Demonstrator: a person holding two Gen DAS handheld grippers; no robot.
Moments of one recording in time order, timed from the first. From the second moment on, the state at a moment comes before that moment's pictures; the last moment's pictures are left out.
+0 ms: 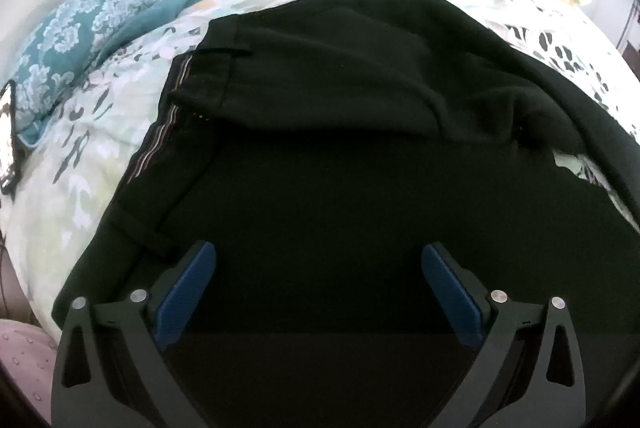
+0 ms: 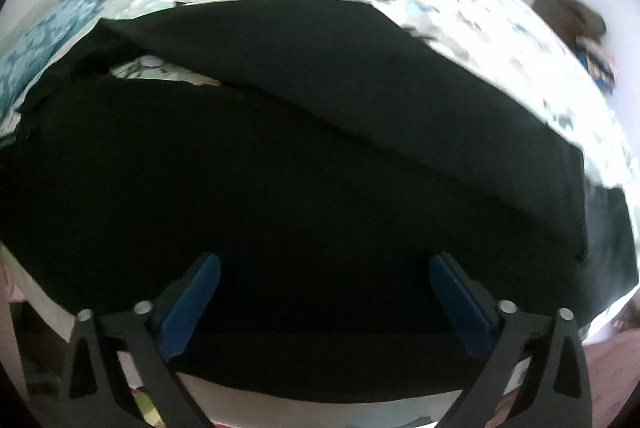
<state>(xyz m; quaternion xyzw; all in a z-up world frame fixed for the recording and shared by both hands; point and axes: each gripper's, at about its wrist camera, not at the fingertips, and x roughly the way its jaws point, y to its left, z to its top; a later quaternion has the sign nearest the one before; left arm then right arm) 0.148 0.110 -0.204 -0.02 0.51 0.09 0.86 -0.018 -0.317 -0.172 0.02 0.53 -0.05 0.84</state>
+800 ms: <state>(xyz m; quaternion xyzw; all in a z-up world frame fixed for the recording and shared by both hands) 0.144 0.111 -0.206 -0.01 0.50 0.10 0.86 -0.063 -0.379 -0.114 0.21 0.37 -0.10 0.90</state>
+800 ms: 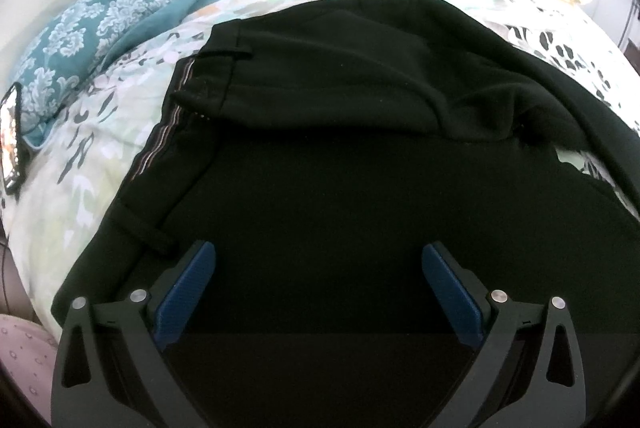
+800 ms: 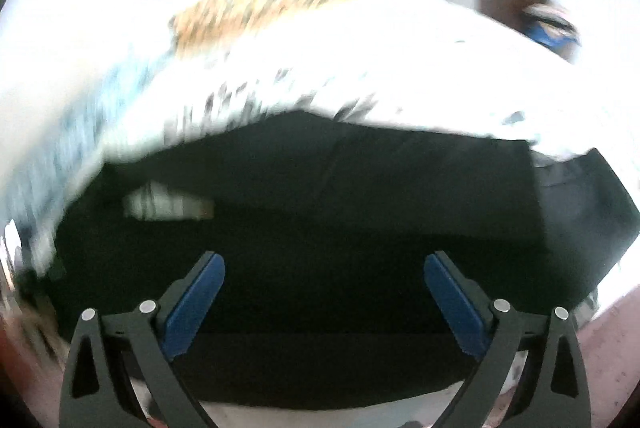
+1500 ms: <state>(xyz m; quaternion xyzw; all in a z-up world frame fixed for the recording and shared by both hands) 0.139 0.109 -0.206 0.00 0.49 0.10 0.87 -0.041 -0.501 -0.174 0.47 0.31 -0.14 0.82</state>
